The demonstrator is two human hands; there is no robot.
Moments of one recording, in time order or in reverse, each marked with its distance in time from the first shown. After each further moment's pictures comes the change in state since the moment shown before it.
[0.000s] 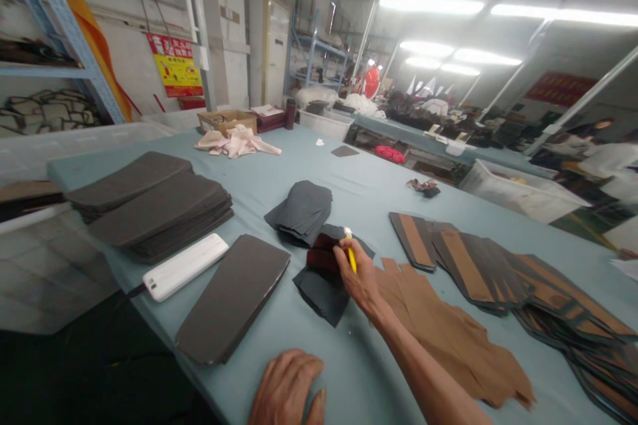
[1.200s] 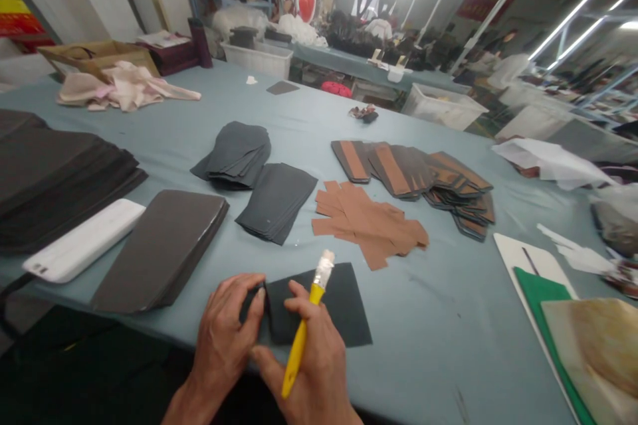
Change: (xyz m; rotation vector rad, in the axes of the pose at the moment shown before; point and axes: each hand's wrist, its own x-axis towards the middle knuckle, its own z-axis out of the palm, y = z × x) left_hand 0.000 -0.001 -0.008 -0.067 -0.086 -0.106; right_hand -0.246 -0.122 -0.012 -0.118 0.364 0.033
